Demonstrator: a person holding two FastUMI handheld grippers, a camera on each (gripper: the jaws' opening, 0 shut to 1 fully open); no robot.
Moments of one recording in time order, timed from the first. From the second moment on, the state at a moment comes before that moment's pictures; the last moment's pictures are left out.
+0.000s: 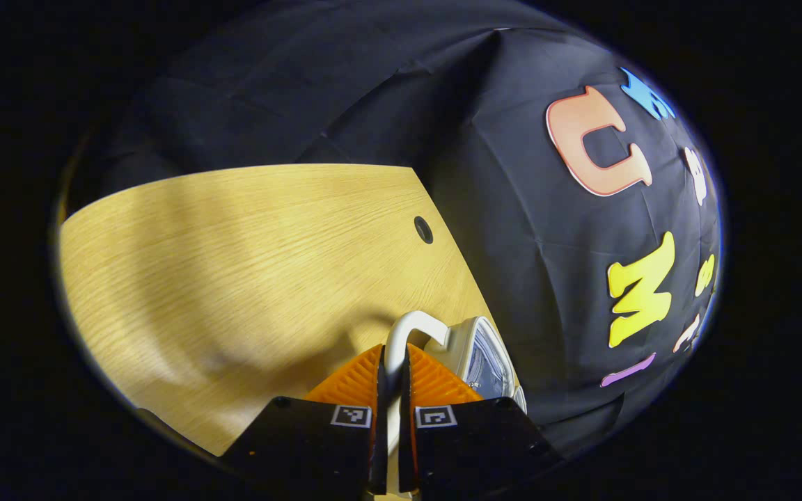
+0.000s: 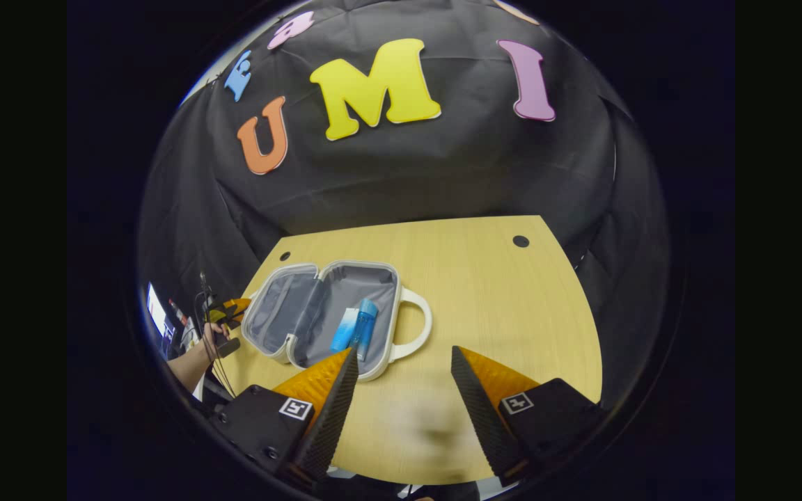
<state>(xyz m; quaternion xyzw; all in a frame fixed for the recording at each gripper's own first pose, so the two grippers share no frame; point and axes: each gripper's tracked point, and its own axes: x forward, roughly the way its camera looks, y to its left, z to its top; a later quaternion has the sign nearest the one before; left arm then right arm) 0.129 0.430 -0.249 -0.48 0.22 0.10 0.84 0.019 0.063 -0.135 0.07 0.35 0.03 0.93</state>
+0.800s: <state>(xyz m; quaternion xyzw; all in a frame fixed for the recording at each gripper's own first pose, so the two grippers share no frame) 0.142 0.281 -0.019 -0.14 0.14 0.06 0.98 0.006 0.009 -0.106 0.07 0.24 -0.01 0.97</state>
